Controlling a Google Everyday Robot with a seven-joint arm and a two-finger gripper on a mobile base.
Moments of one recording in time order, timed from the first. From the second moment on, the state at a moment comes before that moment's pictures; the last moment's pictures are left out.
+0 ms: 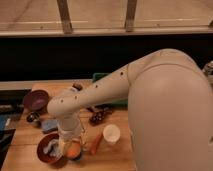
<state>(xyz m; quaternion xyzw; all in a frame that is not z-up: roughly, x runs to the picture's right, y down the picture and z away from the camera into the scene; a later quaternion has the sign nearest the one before) -0.155 0.263 0.665 -0.42 0.19 0.39 0.80</state>
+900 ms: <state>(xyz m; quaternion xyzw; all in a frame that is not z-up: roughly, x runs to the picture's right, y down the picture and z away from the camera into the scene) -0.161 0.261 0.658 -0.42 0.19 0.38 0.80</state>
